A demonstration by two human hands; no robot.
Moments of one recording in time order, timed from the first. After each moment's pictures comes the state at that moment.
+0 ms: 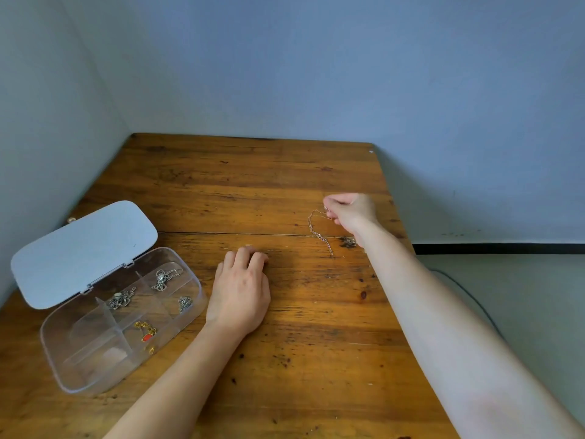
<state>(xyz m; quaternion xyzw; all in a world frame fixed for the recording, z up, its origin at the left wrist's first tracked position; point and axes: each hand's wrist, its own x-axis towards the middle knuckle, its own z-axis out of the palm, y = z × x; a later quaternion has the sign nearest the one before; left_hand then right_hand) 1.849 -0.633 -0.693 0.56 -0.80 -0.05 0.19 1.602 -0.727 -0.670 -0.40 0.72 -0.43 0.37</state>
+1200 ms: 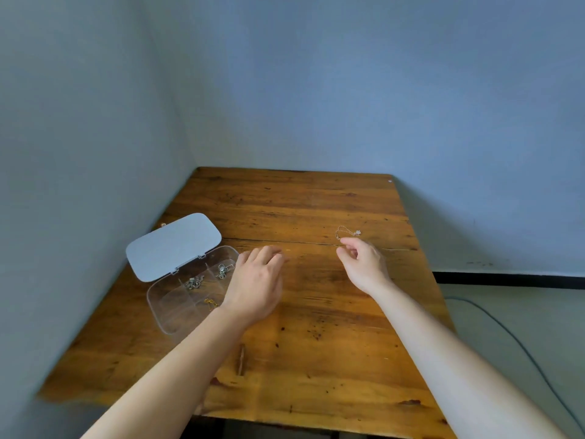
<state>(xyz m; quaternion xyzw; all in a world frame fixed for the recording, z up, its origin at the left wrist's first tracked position) 1.900 -0.593 -0.633 0.48 -0.85 0.02 0.21 1.654 -0.616 -0.666 -0.56 0.71 -0.34 0.26</state>
